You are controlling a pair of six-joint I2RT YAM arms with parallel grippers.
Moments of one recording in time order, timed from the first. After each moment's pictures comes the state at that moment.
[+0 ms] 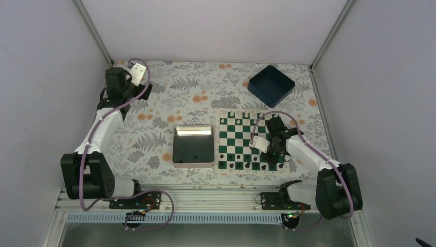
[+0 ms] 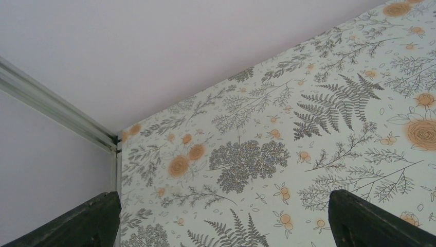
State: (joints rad) left arm 0.04 1.35 1.05 -0.15 0.11 0.43; right arm 0.29 1.21 0.63 -0.84 -0.12 -0.83
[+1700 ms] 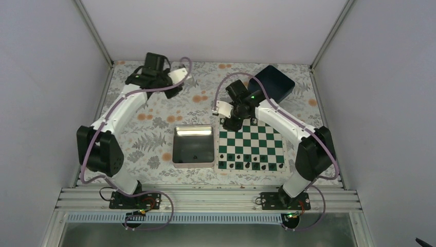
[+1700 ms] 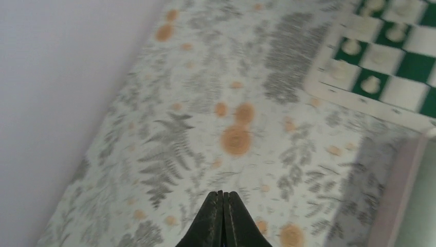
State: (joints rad) left arm -0.25 1.61 1.45 -0.60 0.32 0.74; right arm 0.63 1.64 1.36 -0.89 -0.13 -0.67
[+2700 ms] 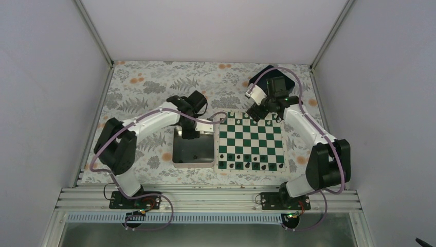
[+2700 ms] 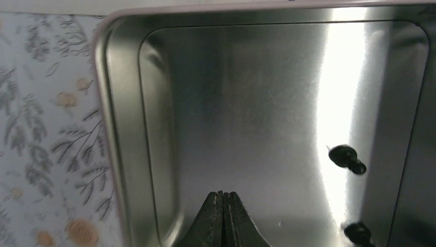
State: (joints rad) left arm -0.66 1.70 1.29 -0.96 0.10 0.84; right arm 0.24 1.49 1.13 -0.54 -0.18 -0.66
